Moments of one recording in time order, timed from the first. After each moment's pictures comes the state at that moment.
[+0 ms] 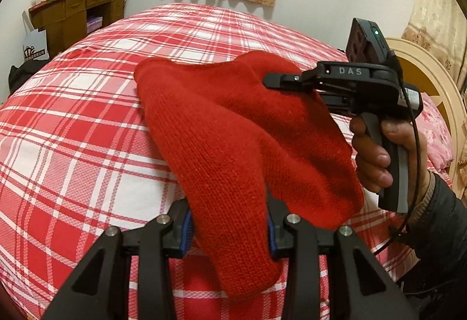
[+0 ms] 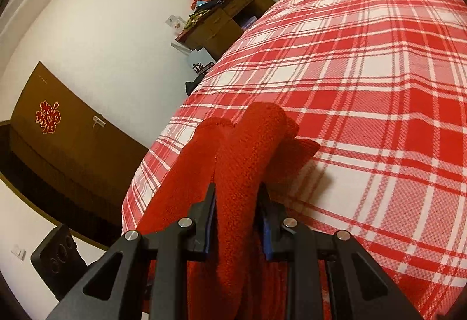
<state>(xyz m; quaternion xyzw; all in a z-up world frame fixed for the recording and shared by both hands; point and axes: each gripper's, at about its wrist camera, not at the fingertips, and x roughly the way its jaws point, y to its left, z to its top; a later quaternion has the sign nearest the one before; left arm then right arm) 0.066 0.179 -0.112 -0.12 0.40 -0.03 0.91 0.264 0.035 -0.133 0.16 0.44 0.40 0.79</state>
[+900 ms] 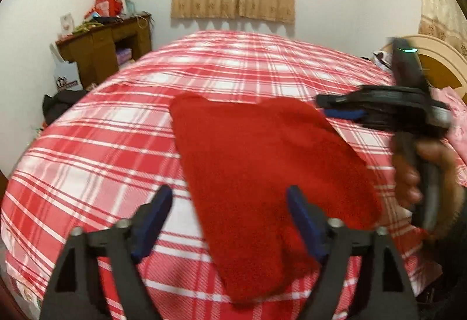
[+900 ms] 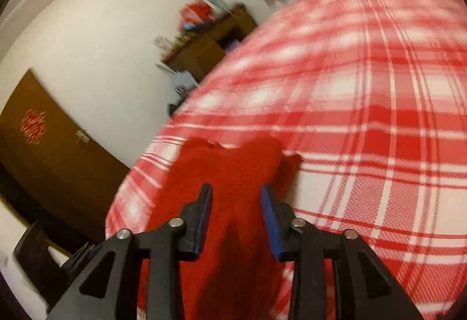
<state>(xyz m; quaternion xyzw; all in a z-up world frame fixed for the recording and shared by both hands) 0.039 0.176 -0.095 -0.05 0.35 0.06 0.94 0.228 0.005 -0.111 0.16 0.38 0.36 0.84</state>
